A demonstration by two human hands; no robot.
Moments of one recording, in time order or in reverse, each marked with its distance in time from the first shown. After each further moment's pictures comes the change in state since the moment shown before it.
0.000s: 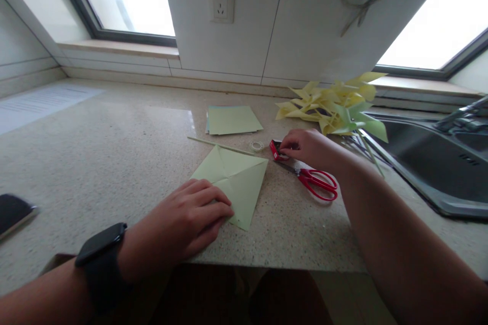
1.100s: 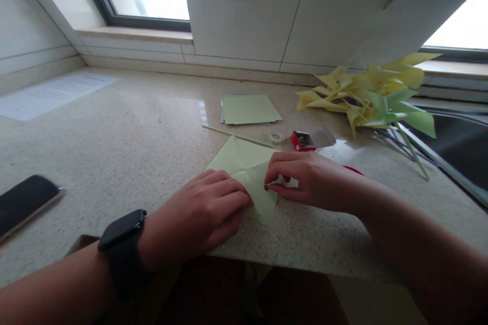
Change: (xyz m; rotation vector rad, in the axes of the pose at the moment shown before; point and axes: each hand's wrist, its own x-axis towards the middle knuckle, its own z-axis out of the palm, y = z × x) left_hand -0.001 -0.001 -0.001 0.016 0.030 -0.007; right_hand -0.020 -0.085 0.021 0.221 -0.127 -0.443
